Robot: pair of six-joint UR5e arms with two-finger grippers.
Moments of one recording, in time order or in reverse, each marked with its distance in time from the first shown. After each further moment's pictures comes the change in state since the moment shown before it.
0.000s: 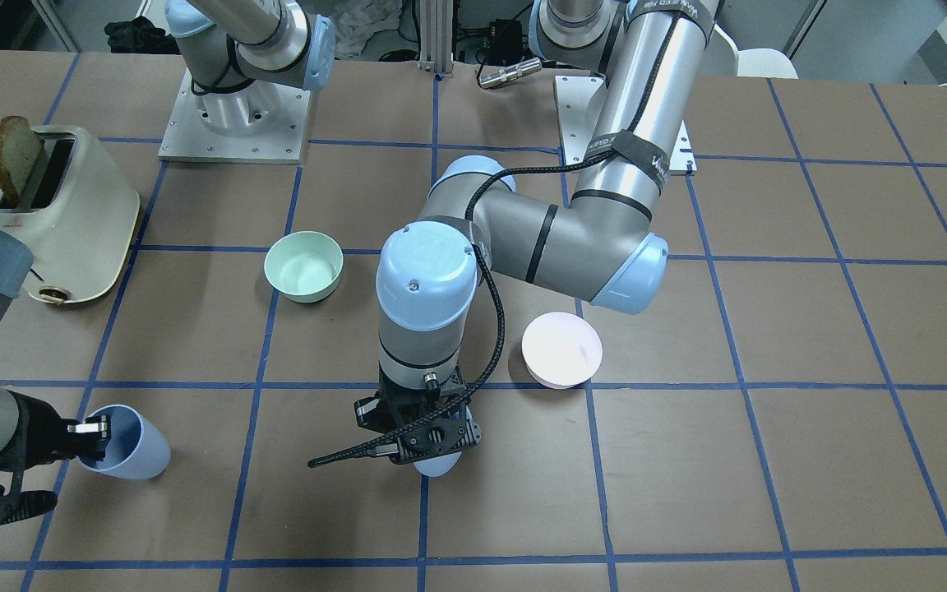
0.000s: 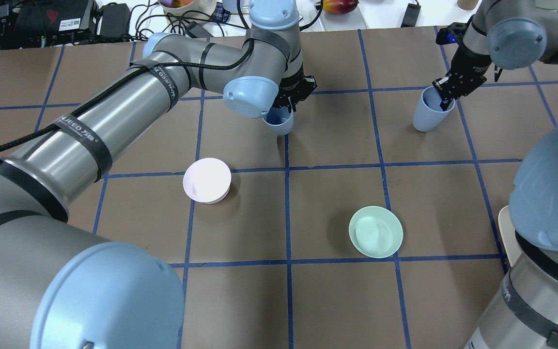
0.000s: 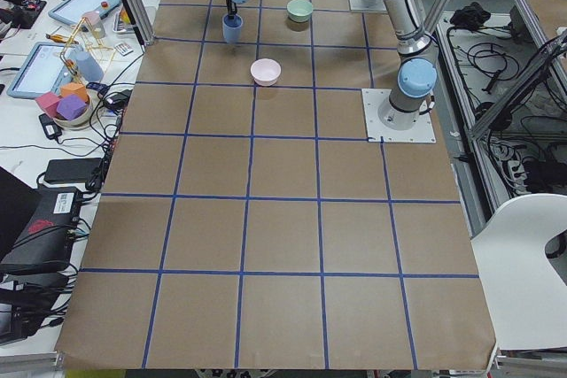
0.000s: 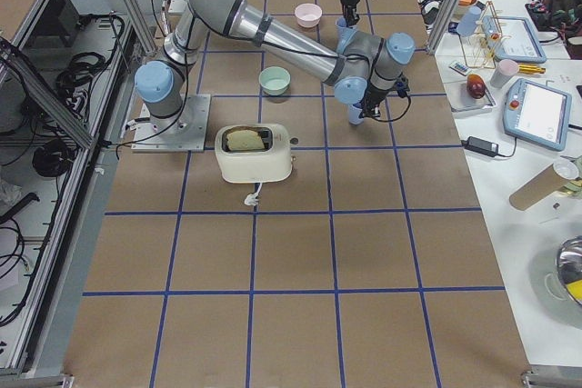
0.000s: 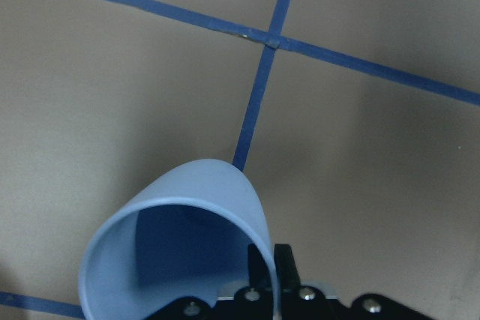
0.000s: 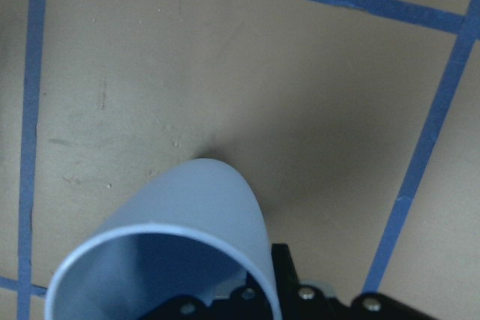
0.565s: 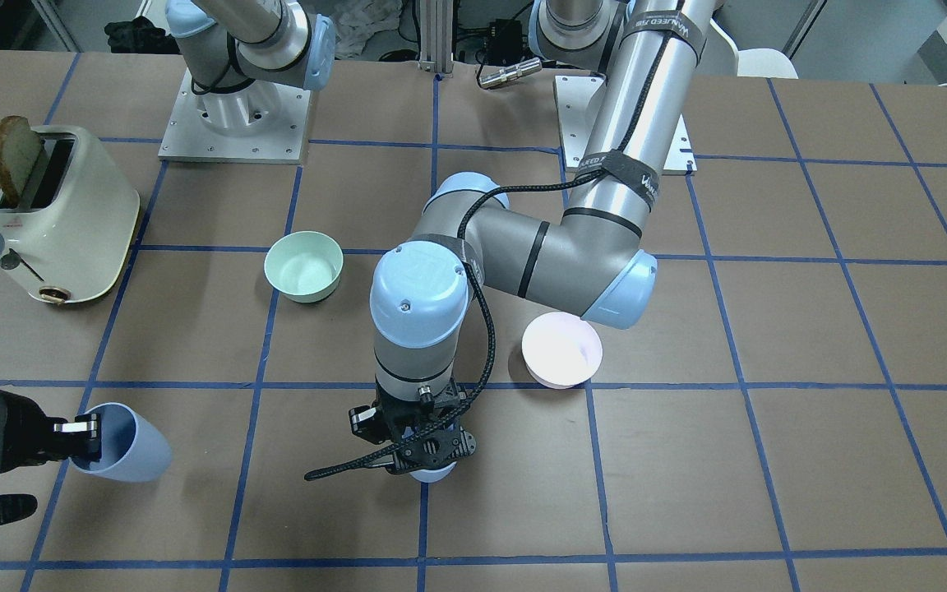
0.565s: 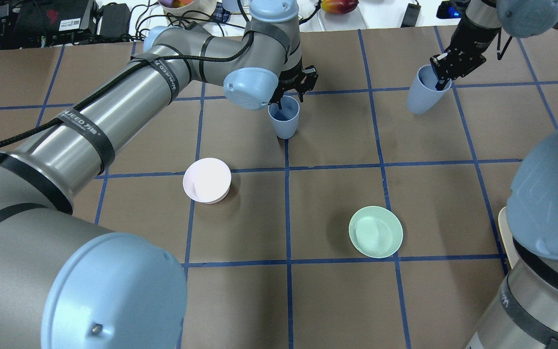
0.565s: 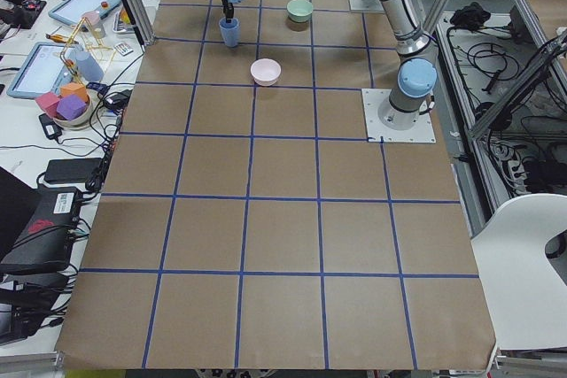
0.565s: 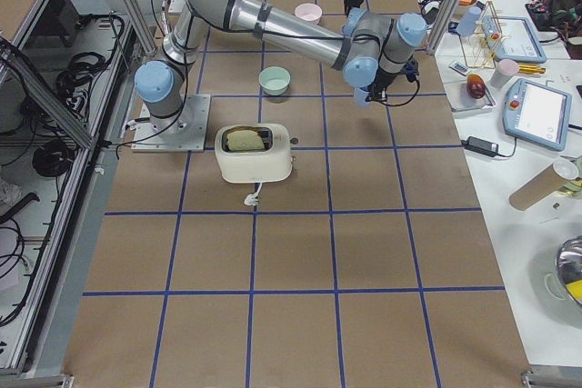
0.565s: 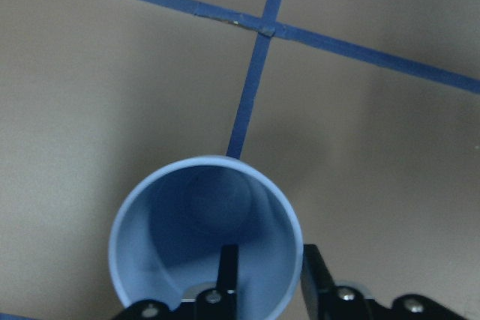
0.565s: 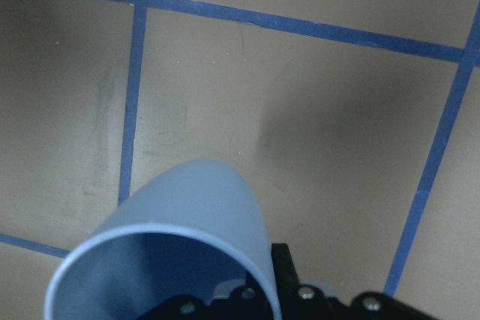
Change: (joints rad) left arm 0.031 0.001 0.075 -0.073 0.004 -0.007; right arm 0.037 -0.016 -0.134 0.159 0.065 0.089
